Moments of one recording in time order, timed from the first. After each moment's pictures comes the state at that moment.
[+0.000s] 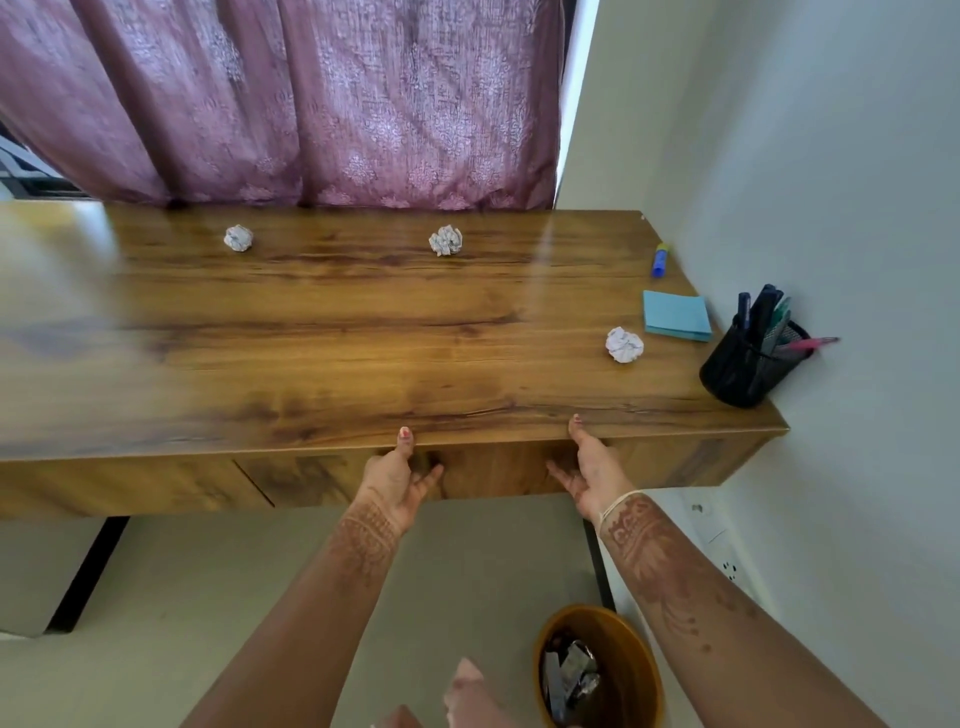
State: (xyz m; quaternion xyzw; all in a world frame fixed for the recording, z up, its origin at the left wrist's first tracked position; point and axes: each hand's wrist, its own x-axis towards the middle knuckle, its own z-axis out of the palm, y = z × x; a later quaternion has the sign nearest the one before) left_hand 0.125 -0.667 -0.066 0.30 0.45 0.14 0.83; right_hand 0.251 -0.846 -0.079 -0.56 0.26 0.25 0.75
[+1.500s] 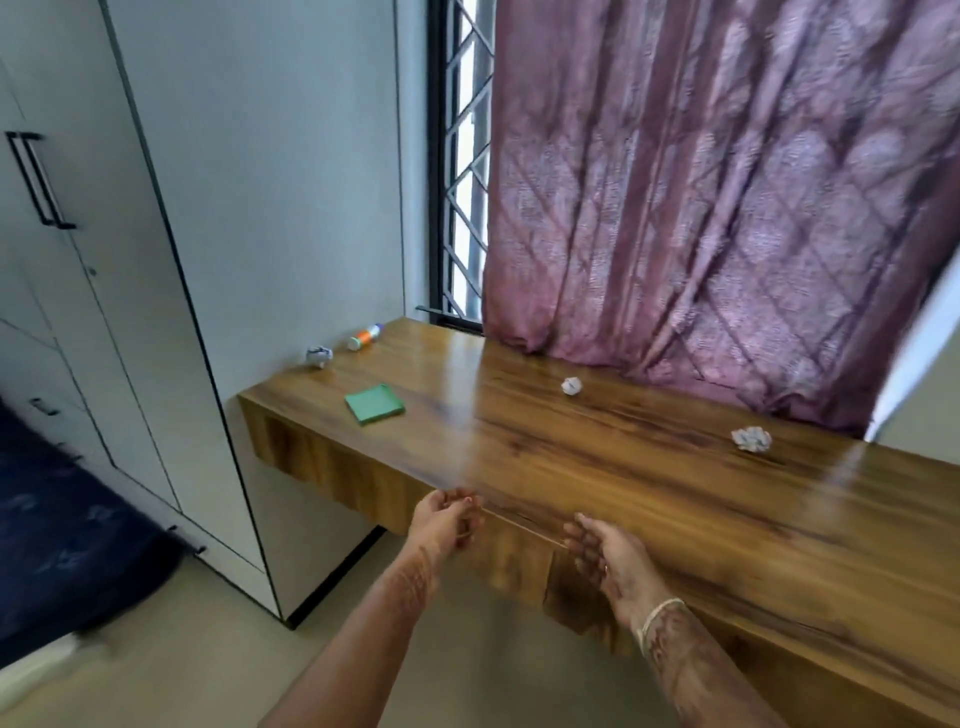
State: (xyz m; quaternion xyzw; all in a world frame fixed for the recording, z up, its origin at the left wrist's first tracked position) left_hand -0.114 -0.485 0.014 0.46 0.44 0.32 0.70; right_hand 0.053 -0.602 0.008 -0.62 -0.10 0.43 0.64
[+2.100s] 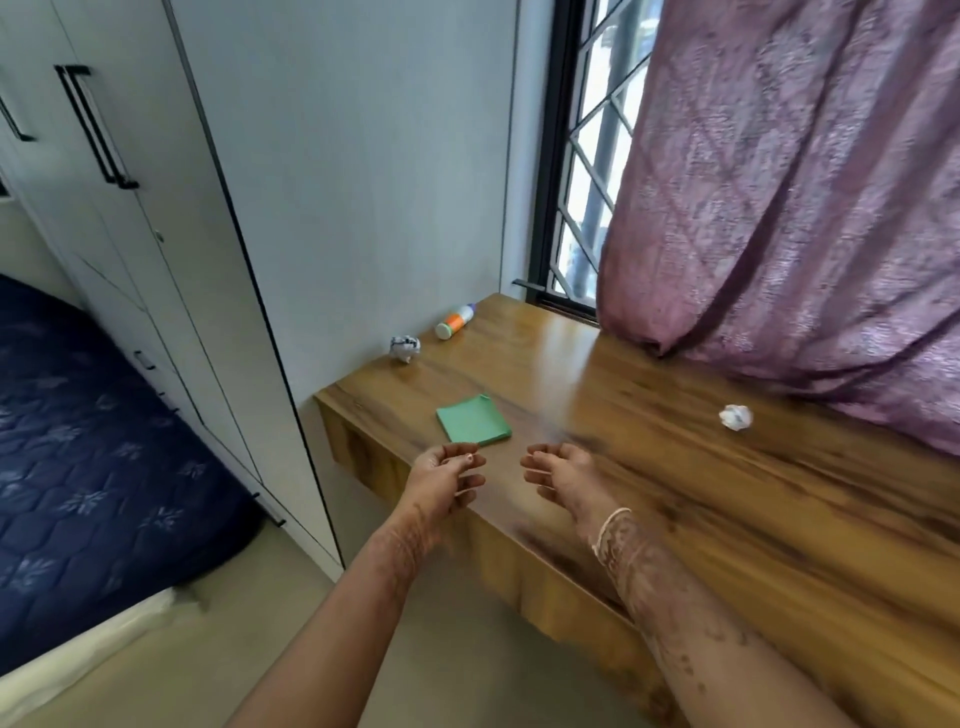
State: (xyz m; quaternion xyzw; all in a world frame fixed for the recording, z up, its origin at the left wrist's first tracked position) left_hand -0.159 -0.246 0.017 0.40 0.50 0.37 0.67; right_hand -0.002 -0.289 0.013 -0.66 -0.27 0.46 0.54
